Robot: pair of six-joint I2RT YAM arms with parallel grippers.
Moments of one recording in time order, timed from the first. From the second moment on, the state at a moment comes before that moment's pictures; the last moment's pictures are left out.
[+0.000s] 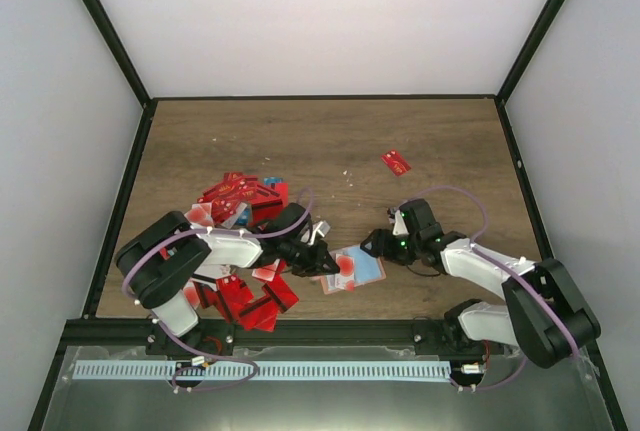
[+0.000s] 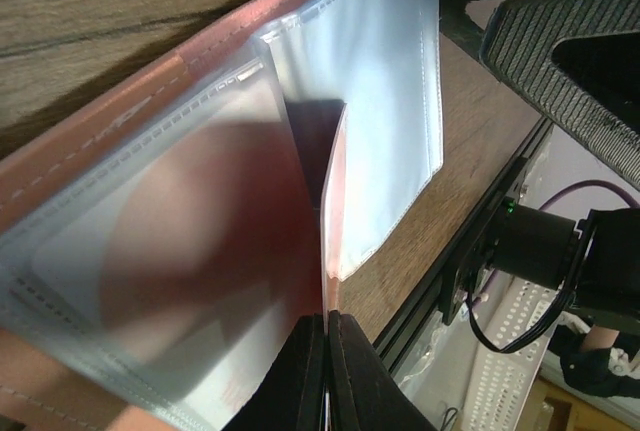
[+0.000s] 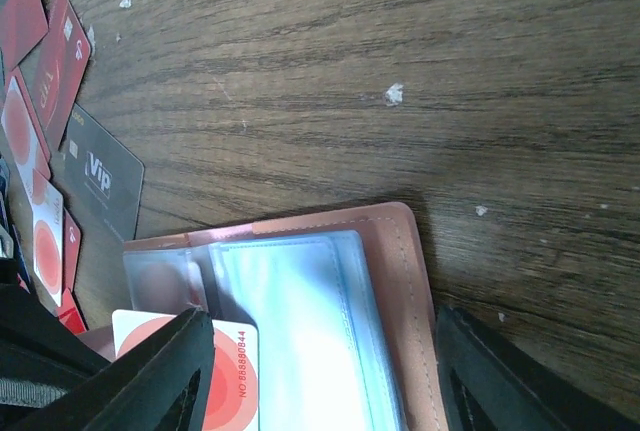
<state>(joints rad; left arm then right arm) -0.85 1.67 0.64 0.18 0.68 -0.98 0.45 1.23 0.41 -0.13 -0.42 0.66</state>
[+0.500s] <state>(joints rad) -0.85 1.54 0.60 0.16 0.66 -1.05 0.45 1.24 0.39 -0.09 -0.45 0.66</state>
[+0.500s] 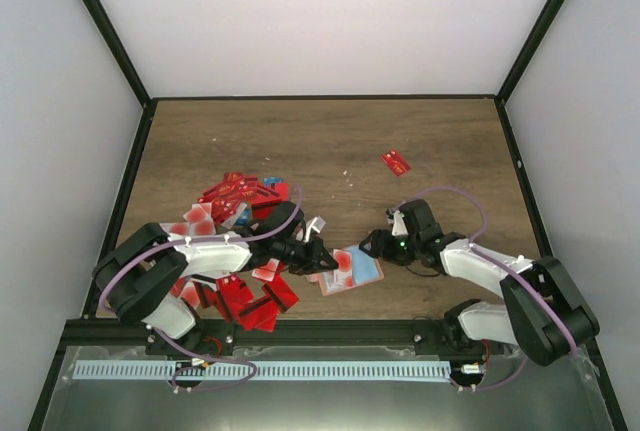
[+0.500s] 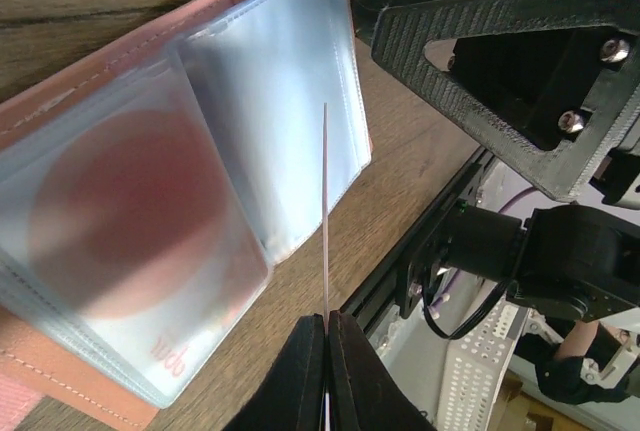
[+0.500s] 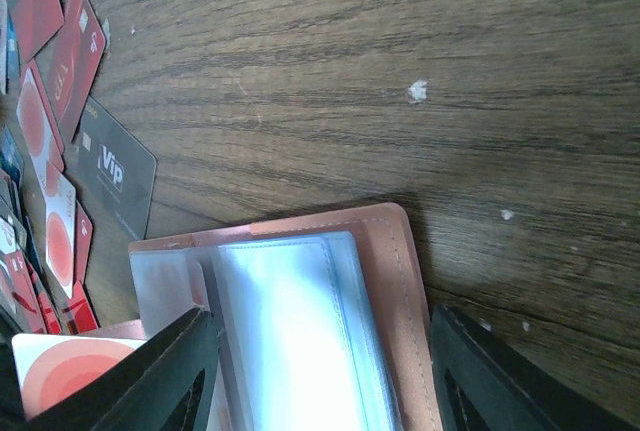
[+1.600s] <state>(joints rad) -0.85 1.65 0.62 0.12 0.66 -1.09 0.45 1.27 0.39 -0.04 -0.49 0.65</state>
